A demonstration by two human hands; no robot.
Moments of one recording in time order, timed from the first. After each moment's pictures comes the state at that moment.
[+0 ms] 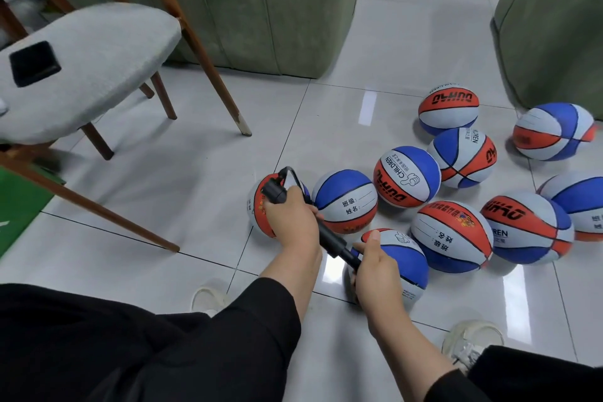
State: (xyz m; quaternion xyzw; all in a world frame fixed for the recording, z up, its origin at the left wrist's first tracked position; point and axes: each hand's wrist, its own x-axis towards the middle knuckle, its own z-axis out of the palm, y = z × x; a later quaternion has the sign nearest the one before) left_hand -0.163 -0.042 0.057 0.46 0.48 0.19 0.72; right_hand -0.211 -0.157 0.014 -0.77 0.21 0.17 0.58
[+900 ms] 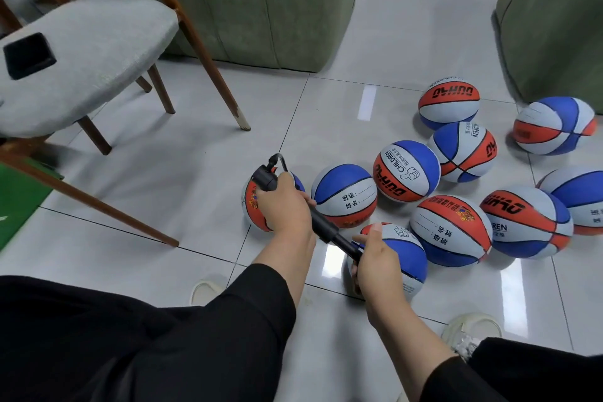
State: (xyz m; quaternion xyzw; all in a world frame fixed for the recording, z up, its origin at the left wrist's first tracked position) left_hand -0.157 -0.031 0.060 0.45 0.49 0.20 0.72; right_hand -0.207 -0.161 0.017 -0.75 0.22 0.17 0.60
